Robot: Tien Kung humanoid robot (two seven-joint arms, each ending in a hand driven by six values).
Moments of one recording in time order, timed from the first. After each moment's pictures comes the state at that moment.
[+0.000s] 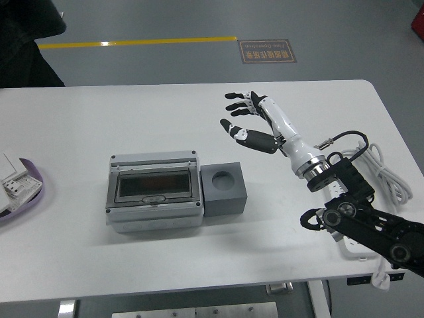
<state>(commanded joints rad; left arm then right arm) 0.05 0.19 -0.15 -0.28 0.47 0.18 0.09 0.47 -0.44 0.65 1.56 -1.14 -0.51 0.11</state>
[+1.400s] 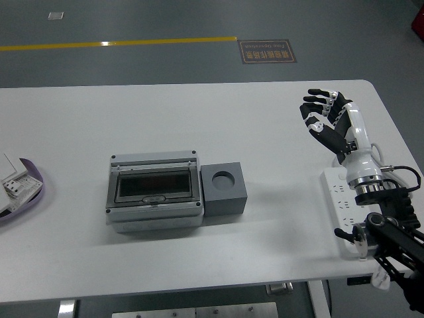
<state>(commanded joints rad) 0.02 0.25 -0.11 -0.26 0.38 0.18 0.05 0.19 -0.46 0.94 1.52 -0.88 -0.52 0.44</state>
